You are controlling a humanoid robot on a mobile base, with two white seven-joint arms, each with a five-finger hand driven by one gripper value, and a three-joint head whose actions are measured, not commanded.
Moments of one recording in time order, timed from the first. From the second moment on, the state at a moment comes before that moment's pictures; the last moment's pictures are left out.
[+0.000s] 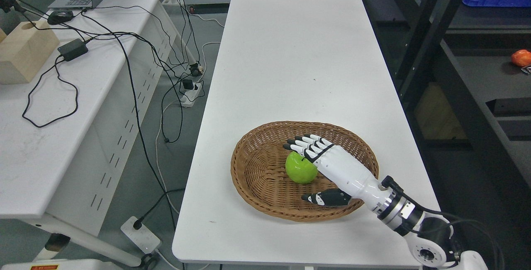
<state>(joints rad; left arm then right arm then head) 0.04 0.00 -0.06 -0.05 0.05 -0.02 -0.14 -0.12 -0.11 0.09 -1.69 0.81 -0.66 0.37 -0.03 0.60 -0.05</state>
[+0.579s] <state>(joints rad) 0.04 0.00 -0.06 -0.05 0.05 -0.02 -0.14 -0.23 -0.08 0.16 -1.57 0.95 -0.58 0.38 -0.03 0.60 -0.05</state>
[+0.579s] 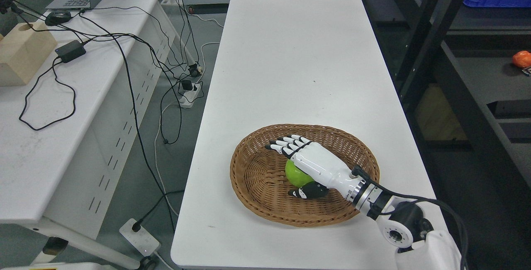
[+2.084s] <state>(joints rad) 0.04 0.00 -0.06 -0.05 0.05 -0.02 -0.14 -0.25 -0.15 0.17 -1.44 0.97 -0.60 0.32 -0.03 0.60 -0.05</state>
